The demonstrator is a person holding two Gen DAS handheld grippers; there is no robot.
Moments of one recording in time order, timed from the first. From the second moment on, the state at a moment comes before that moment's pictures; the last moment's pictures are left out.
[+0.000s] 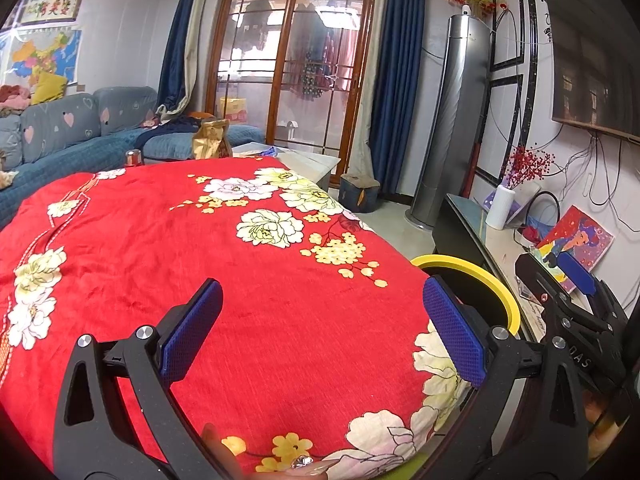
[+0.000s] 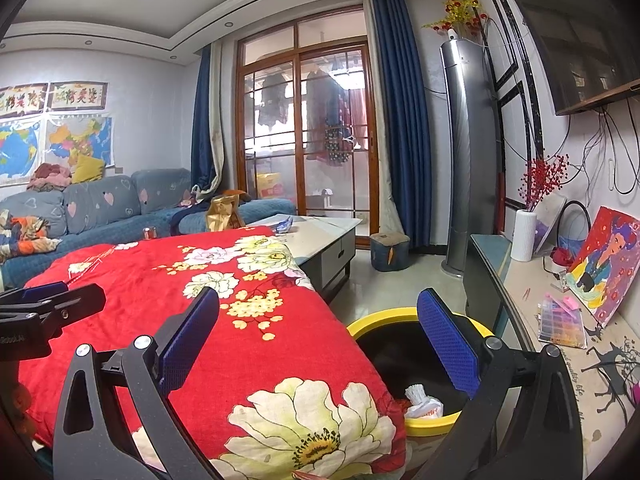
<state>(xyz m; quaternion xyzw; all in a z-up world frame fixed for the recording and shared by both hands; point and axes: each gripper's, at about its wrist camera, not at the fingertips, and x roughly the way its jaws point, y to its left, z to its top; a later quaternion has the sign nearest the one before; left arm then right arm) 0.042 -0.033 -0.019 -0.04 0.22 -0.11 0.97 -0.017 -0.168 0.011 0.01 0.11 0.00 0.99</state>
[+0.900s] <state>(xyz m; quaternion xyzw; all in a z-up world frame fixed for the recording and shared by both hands) 0.049 -0.026 -0.036 -0.06 0.24 -0.11 0.96 -0.007 -0.164 0.006 0.02 0.13 0.00 0.99</state>
